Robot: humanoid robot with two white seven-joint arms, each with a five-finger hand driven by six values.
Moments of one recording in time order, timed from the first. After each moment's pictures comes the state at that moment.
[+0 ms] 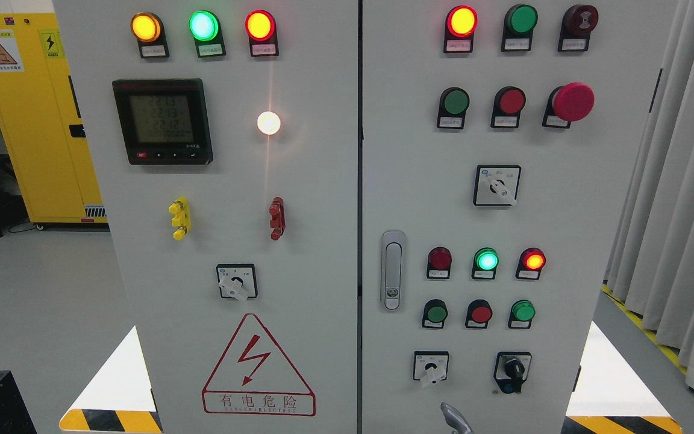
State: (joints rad) left arm 0.06 -0.10 -0.10 -0.13 0.08 -0.05 -0.06; right arm 0.11 0.05 0.12 -1.76 0.29 -0.41 0.10
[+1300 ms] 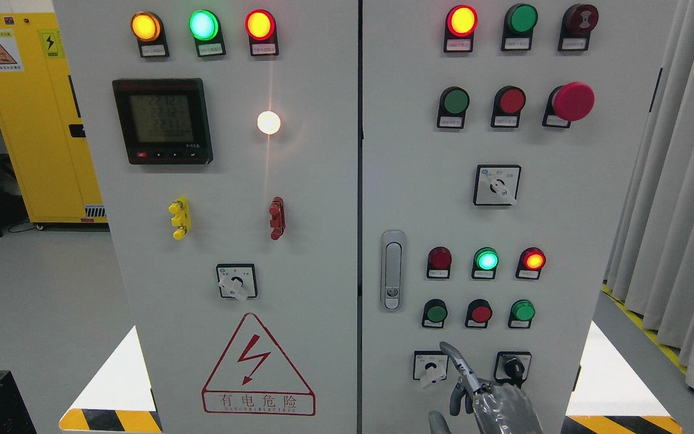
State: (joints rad) left arm 0.06 -0.10 -0.10 -0.13 0.08 -0.05 -0.06; right arm -0.15 0.05 0.01 -1.74 1.05 -0.37 -0.07
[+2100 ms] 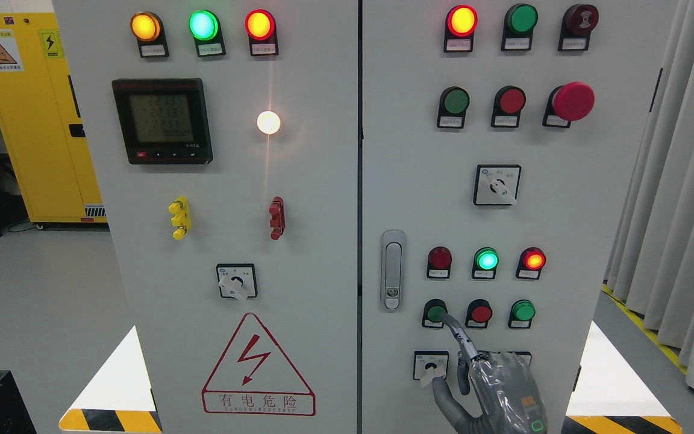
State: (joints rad) left arm 0.06 -0.10 -0.10 -0.13 0.08 -0.05 -0.06; right arm -0.23 0.05 0.01 -1.69 1.09 -0.35 -0.07
